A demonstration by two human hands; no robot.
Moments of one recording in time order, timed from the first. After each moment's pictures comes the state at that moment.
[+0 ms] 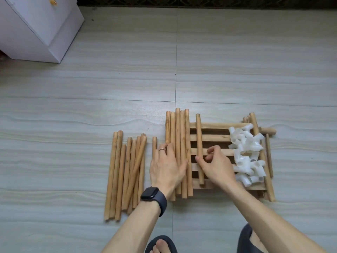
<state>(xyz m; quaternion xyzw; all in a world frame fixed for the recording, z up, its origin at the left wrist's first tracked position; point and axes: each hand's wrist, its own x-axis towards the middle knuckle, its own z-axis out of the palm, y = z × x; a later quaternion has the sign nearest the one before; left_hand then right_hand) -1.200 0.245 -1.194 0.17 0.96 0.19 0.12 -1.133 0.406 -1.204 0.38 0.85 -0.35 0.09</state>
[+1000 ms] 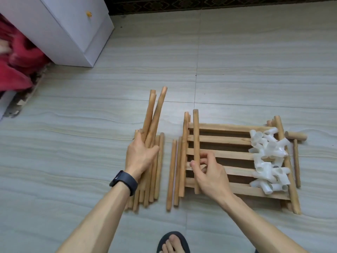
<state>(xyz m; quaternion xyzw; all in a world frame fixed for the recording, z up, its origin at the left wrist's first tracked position) -1.270 0.156 -1.167 -0.03 0.94 0.32 0.12 -1.130 0.347 -1.175 0.24 0.83 -0.51 0.05</state>
